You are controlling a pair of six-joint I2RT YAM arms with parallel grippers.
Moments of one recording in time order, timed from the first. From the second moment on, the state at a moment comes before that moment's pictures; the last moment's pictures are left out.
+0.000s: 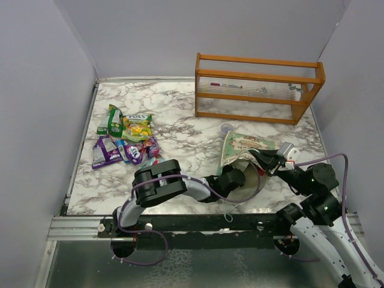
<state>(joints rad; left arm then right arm) -1.27 2.08 1.03 0.58 -0.70 -0.26 0.50 0.33 0.57 -0.12 -0.36 -0.24</state>
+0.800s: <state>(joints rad) -1.46 1.73 0.85 0.37 -0.61 -0.26 0.50 0.33 0.57 -0.12 -0.36 -0.24</state>
